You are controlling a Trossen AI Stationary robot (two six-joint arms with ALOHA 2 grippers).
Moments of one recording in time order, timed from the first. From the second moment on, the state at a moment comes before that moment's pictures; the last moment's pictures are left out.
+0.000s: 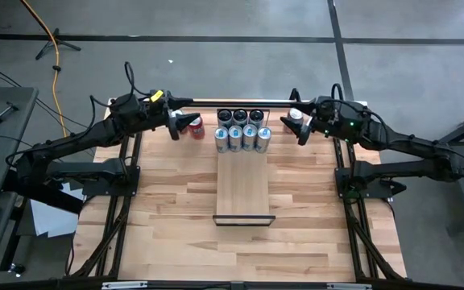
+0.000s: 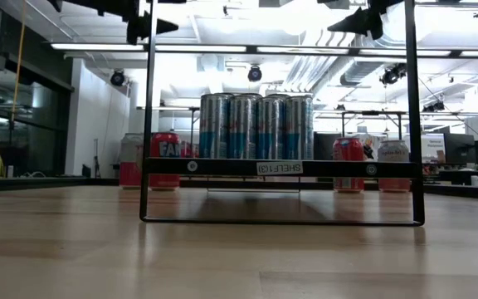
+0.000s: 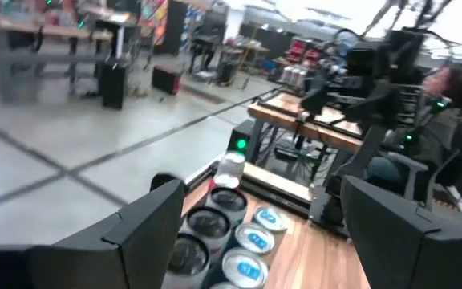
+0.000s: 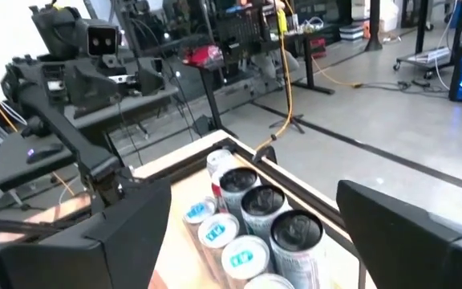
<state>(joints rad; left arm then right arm) 0.45 0.86 0.76 0.09 0.06 -0.24 -0.28 0.84 0.86 -0.14 0.18 0.25</state>
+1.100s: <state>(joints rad) 0.71 1.04 0.86 -0.54 0.13 -0.55 -0.28 0.84 0.86 -0.15 0.44 0.47</state>
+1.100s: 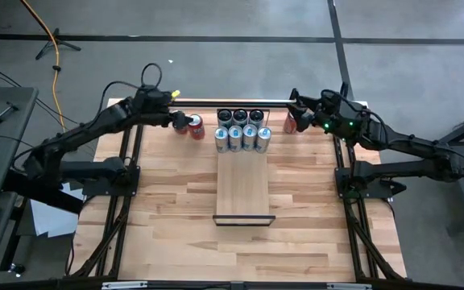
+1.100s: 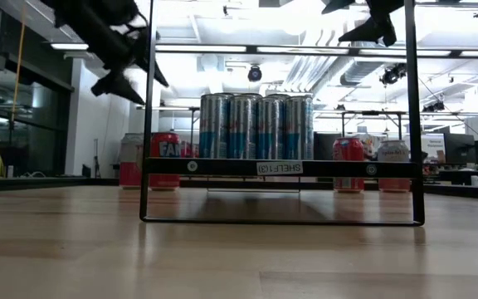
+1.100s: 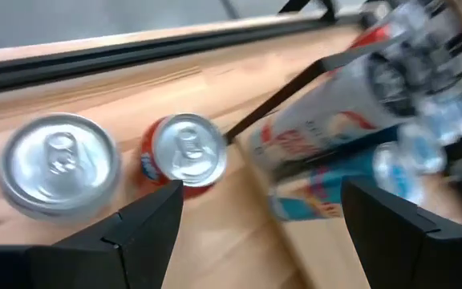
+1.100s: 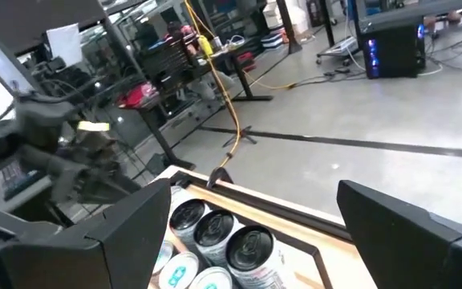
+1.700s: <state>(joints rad) 0.77 1.52 1.21 -0.74 0.14 -0.31 -0.28 0.89 0.85 -0.19 0.44 0.49</state>
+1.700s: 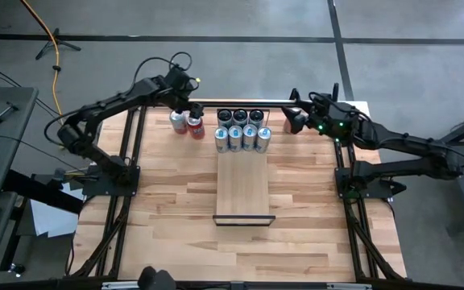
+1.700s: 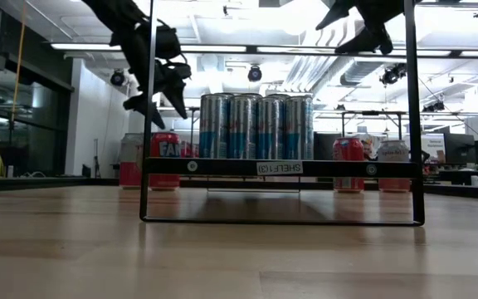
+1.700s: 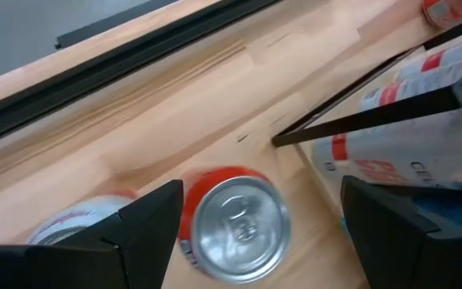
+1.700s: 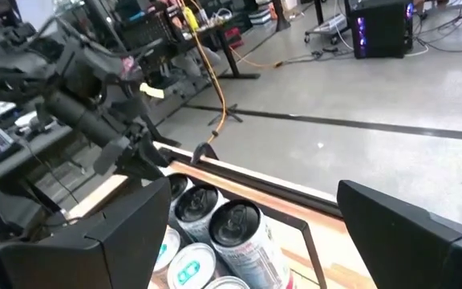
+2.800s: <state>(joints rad) 0.61 1.70 1.24 -0.81 -0.09 -0.30 -0.28 0.92 0.85 -0.19 0.43 0.49</state>
